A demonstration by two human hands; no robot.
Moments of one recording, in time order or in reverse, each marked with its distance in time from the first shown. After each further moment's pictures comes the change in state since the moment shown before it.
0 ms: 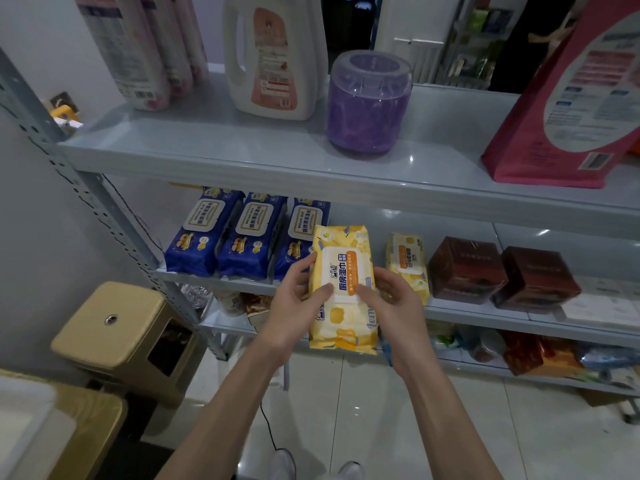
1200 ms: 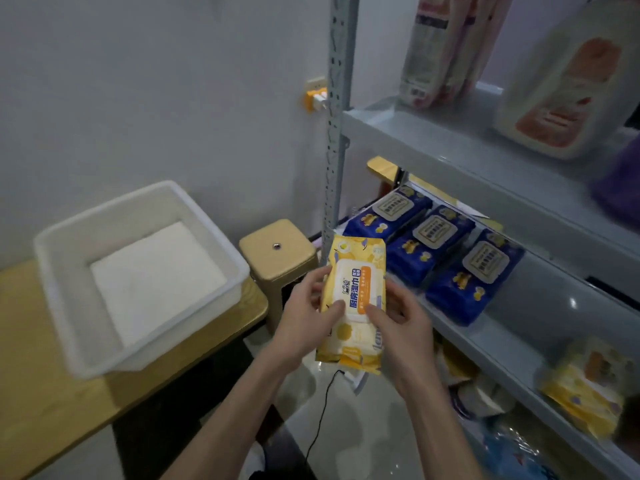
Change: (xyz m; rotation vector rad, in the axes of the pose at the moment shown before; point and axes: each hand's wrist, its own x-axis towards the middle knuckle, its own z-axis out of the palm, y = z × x) left_hand -0.116 -0.027 -0.137 0.120 0.655 0.028; right_hand -0.062 0.035 0.144 -0.155 -0.641 0.070
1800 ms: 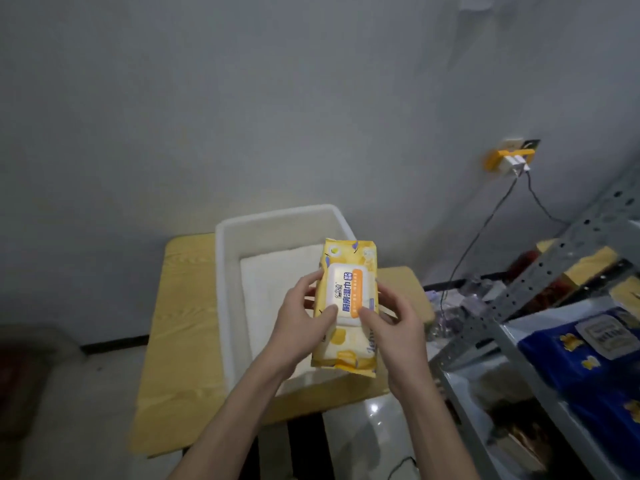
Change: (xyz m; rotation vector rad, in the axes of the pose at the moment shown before) left_hand 0.036 -0.046 -0.303 -0.103 0.494 -0.022; right_hand 0.035 0.002 0.334 -0.130 -0.444 -0.027
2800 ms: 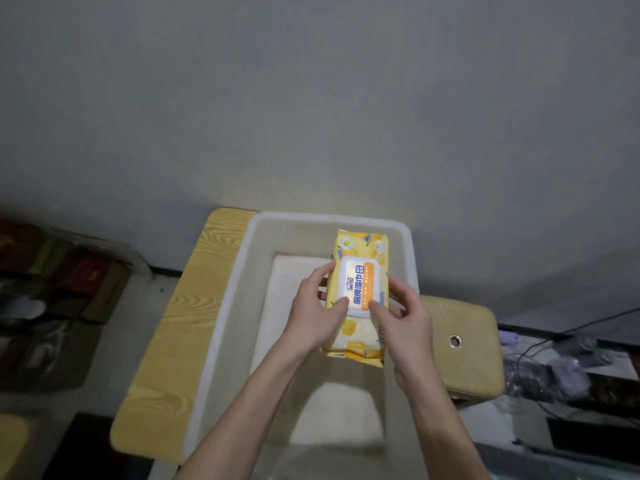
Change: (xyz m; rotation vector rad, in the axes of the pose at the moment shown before) left_hand 0.206 -0.042 0.008 0.035 0.367 -0.254; right_hand 0.250 0.029 0.073 -0.149 -0.298 0.160
